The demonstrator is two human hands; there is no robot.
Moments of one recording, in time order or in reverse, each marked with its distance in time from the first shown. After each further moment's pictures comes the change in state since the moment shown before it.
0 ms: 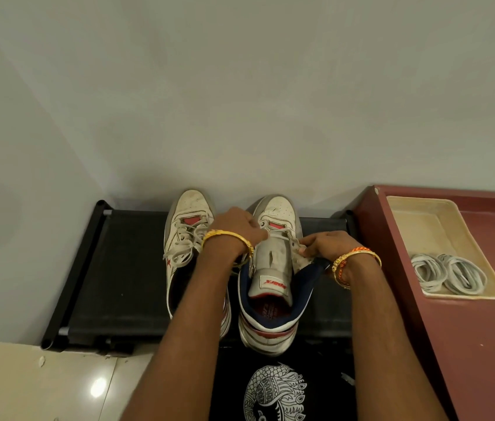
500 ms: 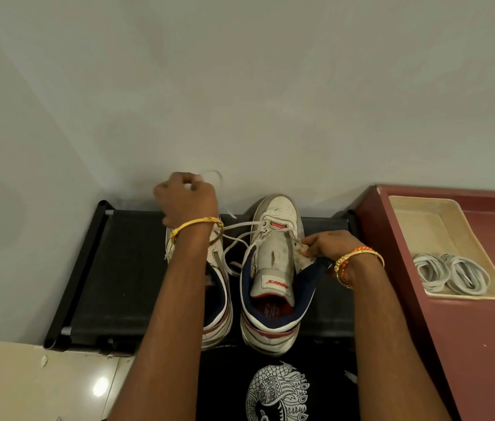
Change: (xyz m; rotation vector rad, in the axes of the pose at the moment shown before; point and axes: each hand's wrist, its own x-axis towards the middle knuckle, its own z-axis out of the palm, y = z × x) left_hand -0.002 -0.007 -0.039 -0.621 0.716 -0.267; right_hand 0.000 0.000 -0.001 -0.036 0.004 -0.010
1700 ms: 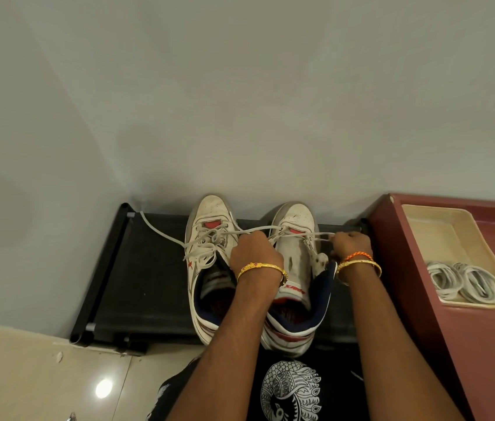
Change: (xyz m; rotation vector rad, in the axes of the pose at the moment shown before) left_hand -0.058 -0.031 0.022 0.784 -0.508 0.151; right_hand 0.034 0.012 0.021 0.457 0.540 0.121
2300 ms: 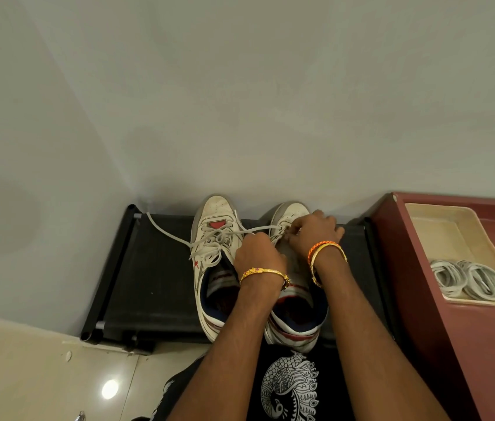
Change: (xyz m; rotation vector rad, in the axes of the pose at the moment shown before) left_hand -0.009 -0.003 -0.003 -0.026 0.038 0.051; right_hand -0.044 -0.031 0.034 -0.910 -0.165 -0.603
